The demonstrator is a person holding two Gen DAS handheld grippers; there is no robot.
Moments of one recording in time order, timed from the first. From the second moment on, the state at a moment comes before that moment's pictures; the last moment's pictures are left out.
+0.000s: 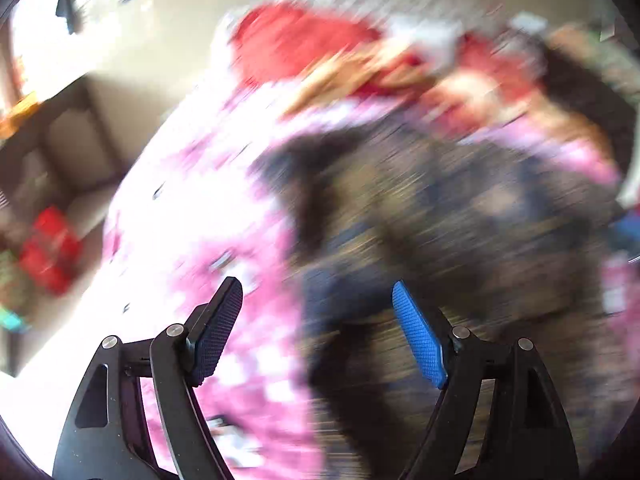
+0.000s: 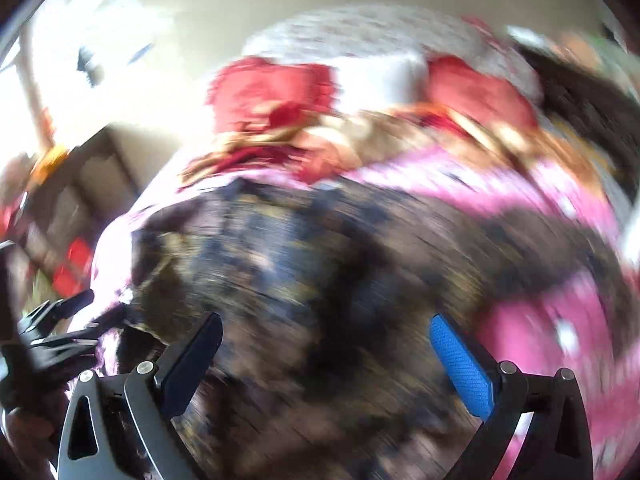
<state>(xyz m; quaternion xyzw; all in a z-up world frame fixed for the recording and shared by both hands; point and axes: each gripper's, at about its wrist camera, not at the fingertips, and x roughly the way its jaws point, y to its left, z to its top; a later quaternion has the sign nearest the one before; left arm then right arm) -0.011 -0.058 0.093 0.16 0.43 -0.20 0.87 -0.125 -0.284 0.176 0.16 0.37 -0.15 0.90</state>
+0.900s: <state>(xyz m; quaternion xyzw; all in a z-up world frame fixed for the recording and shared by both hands) -0.003 -0.028 0.053 0.11 0.46 -0.17 0.87 -0.174 -0.377 0.165 0.17 0.40 -0.30 0.85</state>
